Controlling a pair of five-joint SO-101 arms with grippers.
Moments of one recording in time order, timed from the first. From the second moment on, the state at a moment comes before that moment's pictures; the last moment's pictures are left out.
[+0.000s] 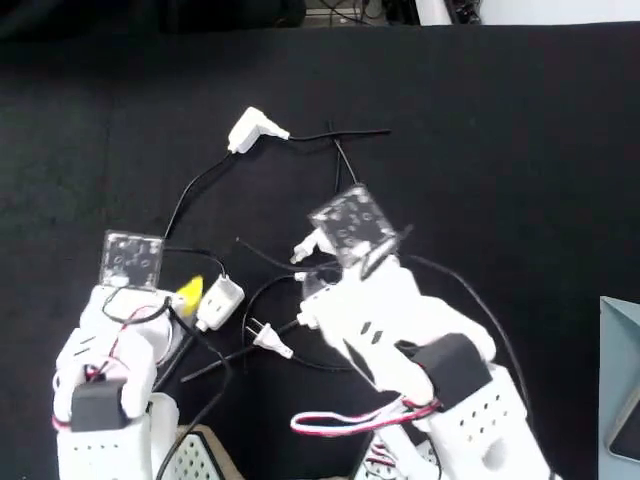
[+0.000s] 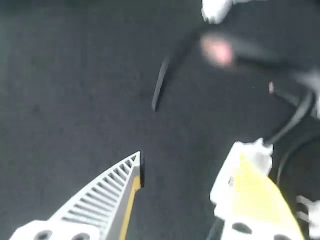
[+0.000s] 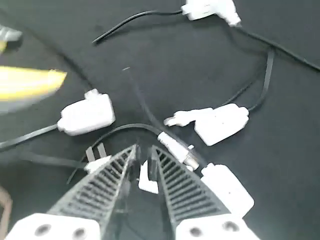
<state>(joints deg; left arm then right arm) -9.8 -96.8 80.7 66.8 -13.7 -31.7 -67.1 50.4 72.0 2.2</state>
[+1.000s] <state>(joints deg) -2.3 -34.6 70.2 41.5 -19.9 -28.6 -70.8 65.8 61.5 -0.8</state>
